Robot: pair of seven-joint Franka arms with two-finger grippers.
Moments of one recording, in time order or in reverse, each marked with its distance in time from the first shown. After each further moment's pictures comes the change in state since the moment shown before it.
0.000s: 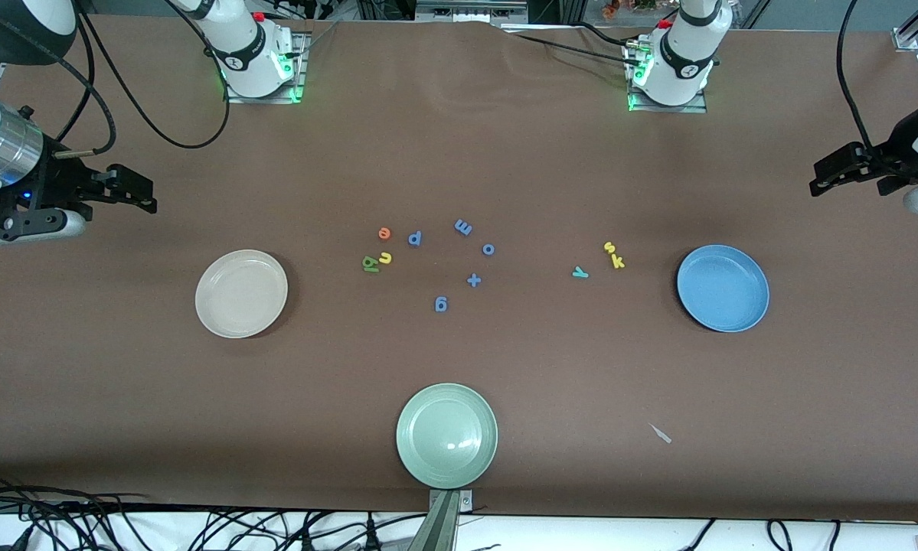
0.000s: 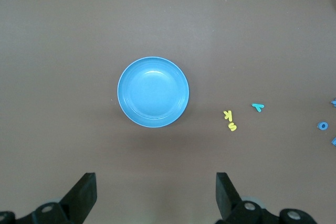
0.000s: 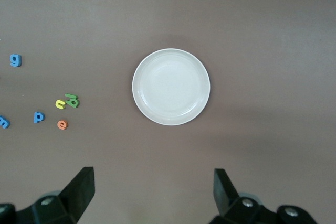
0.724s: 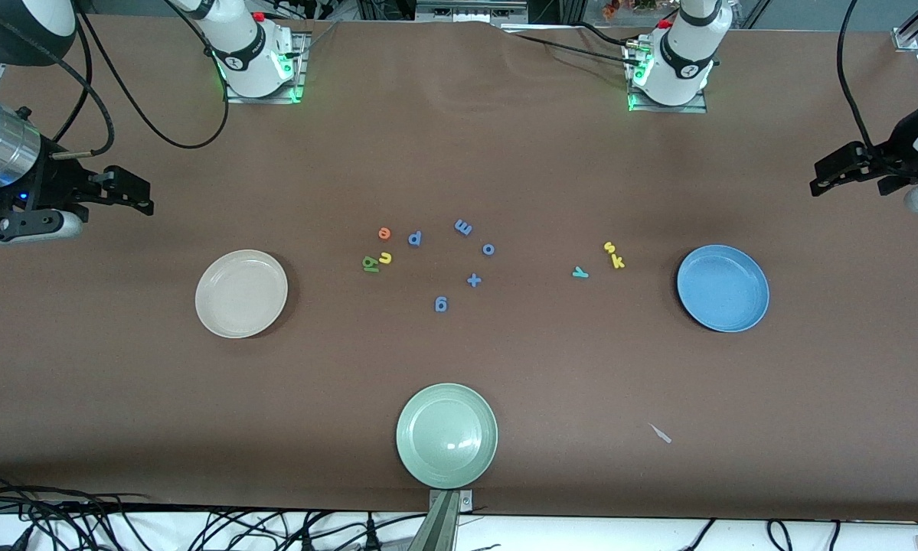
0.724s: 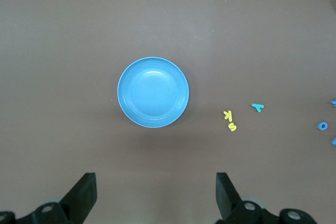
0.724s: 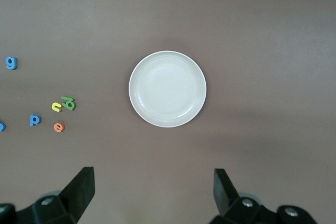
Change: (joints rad) left arm 0.000 -0.001 0.000 0.000 0.000 0.000 0.000; right arm 0.000 0.000 -0.001 0.000 -0.011 0.009 0.002
